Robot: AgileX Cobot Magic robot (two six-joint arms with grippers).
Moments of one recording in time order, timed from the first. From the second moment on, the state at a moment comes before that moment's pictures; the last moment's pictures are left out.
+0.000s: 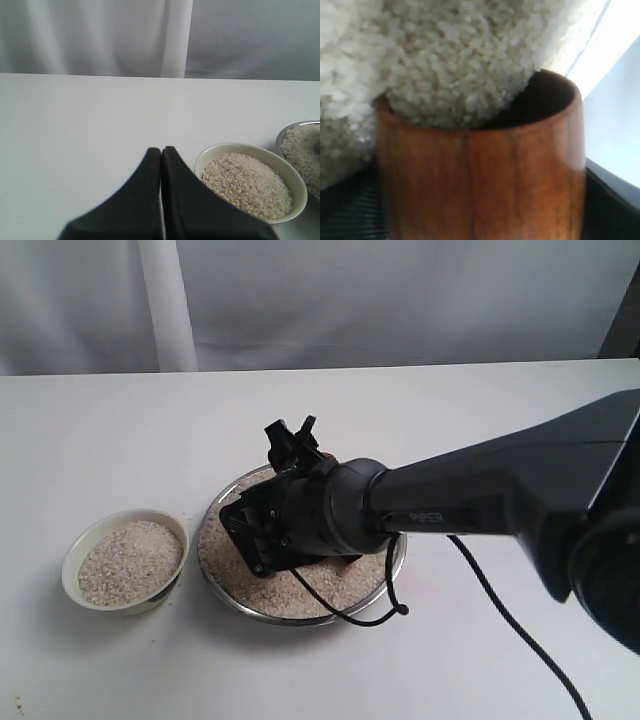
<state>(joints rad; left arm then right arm) 0.00 0.00 0.01 0.05 0.29 -0.09 0.90 2.23 -1.41 -1.28 0.78 -0.21</state>
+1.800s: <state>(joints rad) 0.00 0.00 0.01 0.05 0.29 -0.09 0.85 2.17 -1.41 -0.73 0.54 -0.11</state>
